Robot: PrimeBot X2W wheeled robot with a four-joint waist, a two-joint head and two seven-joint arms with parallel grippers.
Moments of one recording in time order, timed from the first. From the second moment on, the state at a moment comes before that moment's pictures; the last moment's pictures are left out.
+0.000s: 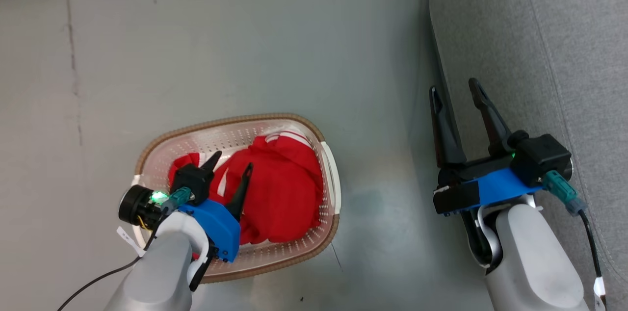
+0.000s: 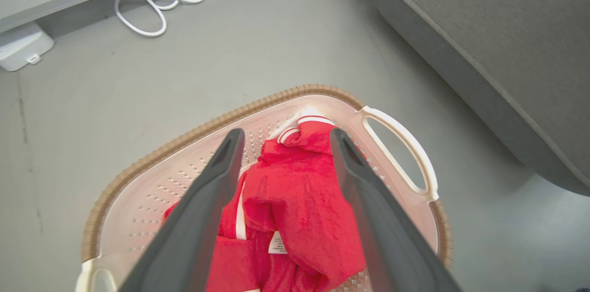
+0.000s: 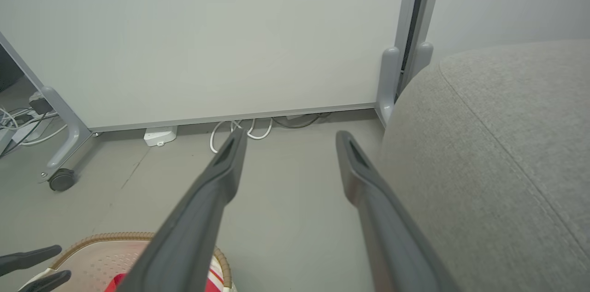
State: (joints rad) left arm -0.61 0.10 -0.42 0.86 -0.17 -0.13 -0.26; right arm -0.41 -0.05 0.11 0.31 0.11 0.13 -0.26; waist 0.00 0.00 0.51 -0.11
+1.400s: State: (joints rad) left arm -0.97 0.18 -1.08 1.10 -0.76 -0.13 -0.12; right arm -0.57 -0.05 0.11 0.21 0.08 0.13 -0.26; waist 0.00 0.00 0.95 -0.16
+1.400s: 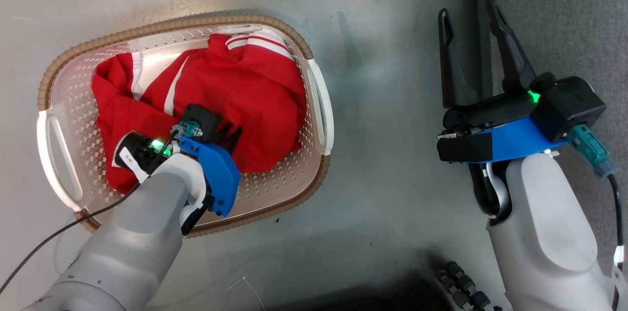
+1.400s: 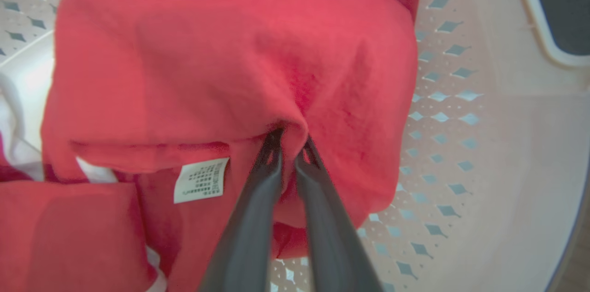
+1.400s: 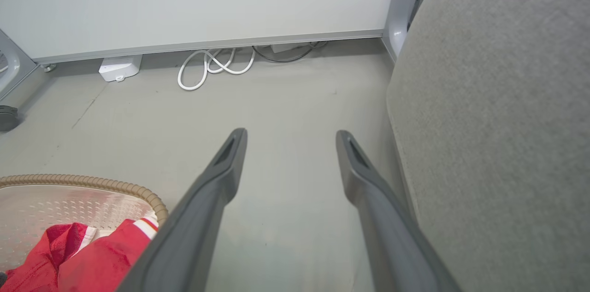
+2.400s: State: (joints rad) left arm -0.89 0.21 -1.19 0.88 -0.93 -0.13 -0.26; right arm -0.45 -0.05 0.08 0.30 0.09 0.13 -0.26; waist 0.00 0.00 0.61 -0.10
